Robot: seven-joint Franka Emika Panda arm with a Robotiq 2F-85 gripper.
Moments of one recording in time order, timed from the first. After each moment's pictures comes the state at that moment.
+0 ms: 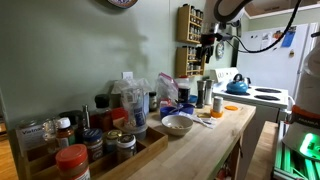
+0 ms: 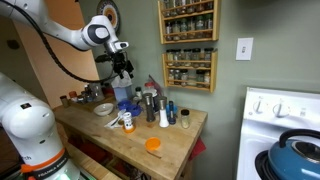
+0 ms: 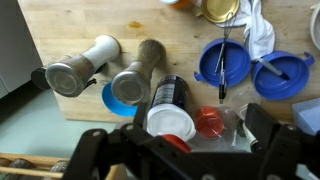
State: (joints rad) arm -0.04 -0.46 0.12 -2.46 -0.15 2.20 0.15
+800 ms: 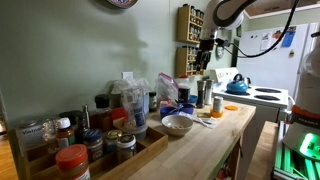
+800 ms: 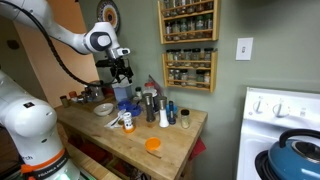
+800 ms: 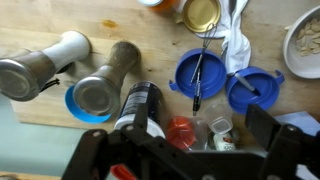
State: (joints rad) arm 0.03 -0.43 0.05 -2.51 -0.05 2.27 -0.01
